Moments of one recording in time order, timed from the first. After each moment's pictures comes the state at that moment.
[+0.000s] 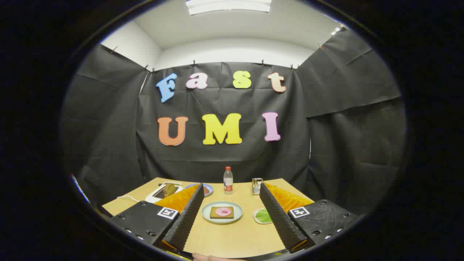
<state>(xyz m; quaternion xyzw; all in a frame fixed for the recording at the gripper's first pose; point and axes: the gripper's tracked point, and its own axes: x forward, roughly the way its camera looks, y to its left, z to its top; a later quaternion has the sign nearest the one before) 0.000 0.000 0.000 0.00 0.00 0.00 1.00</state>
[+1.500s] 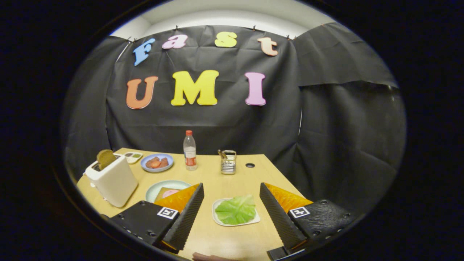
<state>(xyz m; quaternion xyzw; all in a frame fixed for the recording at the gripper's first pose) 0.186 -0.147 -0.124 -0.03 0.15 -0.06 0.99</state>
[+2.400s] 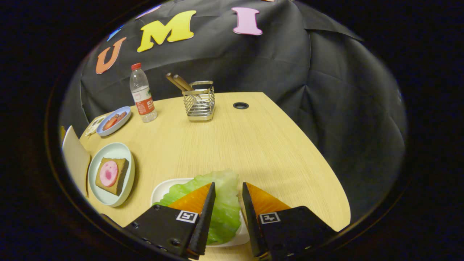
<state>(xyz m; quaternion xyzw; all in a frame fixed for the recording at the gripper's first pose) 0.320 -0.228 -0.302 0.00 0.37 -0.08 0.93</state>
